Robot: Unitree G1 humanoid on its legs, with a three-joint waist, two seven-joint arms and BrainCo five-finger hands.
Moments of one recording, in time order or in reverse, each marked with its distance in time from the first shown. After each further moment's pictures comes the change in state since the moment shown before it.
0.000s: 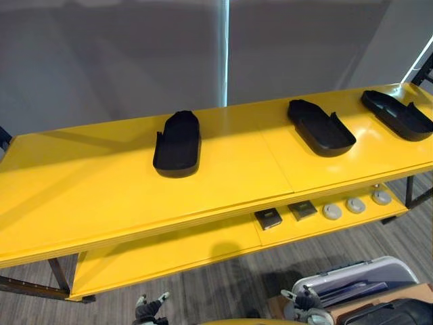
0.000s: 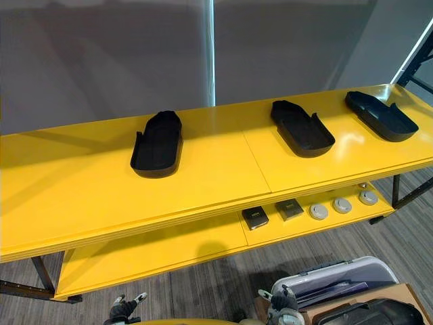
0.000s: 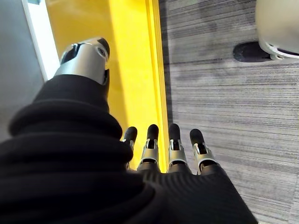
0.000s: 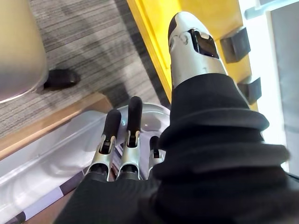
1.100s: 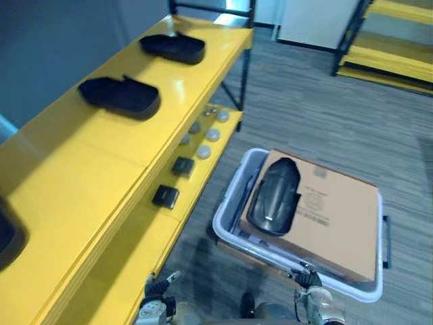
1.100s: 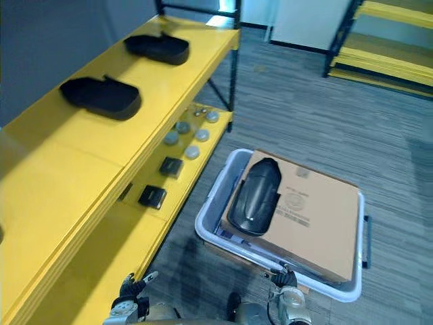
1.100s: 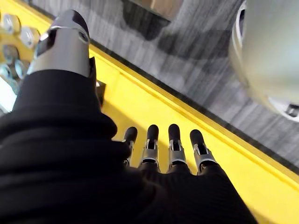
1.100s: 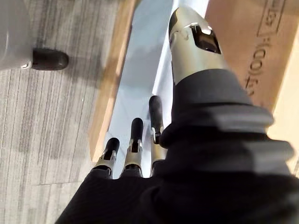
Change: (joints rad) left arm -0.086 0.001 -0.079 0.006 0.002 0.010 0.014; right arm -0.107 -0.037 -0.002 0.043 -0.026 -0.002 -0.009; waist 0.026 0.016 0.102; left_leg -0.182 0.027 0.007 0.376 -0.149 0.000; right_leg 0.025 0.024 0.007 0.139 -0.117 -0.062
